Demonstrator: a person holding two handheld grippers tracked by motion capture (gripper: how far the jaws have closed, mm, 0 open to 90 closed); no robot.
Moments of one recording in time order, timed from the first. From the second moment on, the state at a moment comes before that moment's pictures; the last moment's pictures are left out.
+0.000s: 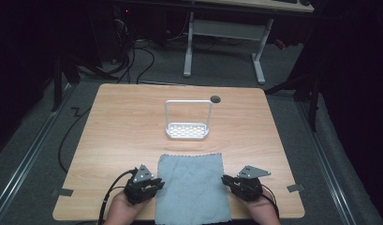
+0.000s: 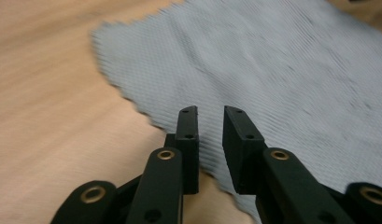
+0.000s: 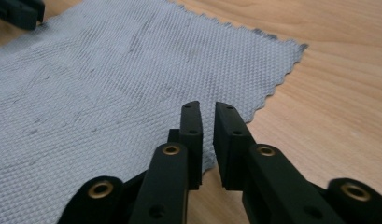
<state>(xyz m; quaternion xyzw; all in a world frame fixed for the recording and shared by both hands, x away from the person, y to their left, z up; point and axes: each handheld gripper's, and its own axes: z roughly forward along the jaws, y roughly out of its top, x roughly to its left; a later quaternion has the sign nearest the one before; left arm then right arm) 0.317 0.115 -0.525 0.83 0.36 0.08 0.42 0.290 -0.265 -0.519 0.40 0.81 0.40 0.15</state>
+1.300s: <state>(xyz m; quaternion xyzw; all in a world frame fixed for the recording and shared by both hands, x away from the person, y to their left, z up) 0.383 0.095 -0.535 0.80 0.42 0.14 0.40 0.309 -0.259 -0.519 0.43 0.78 0.41 0.17</state>
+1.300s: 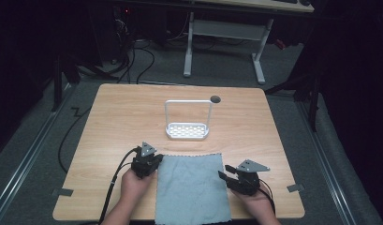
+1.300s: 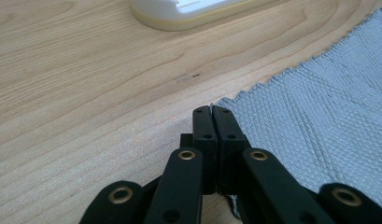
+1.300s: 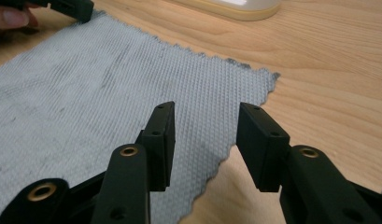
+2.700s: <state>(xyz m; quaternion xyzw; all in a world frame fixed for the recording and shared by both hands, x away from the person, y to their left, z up) 0.379 0.104 -0.532 0.78 0.42 0.14 0.43 0.360 -0.231 -0.523 0.45 0.78 0.39 0.20</state>
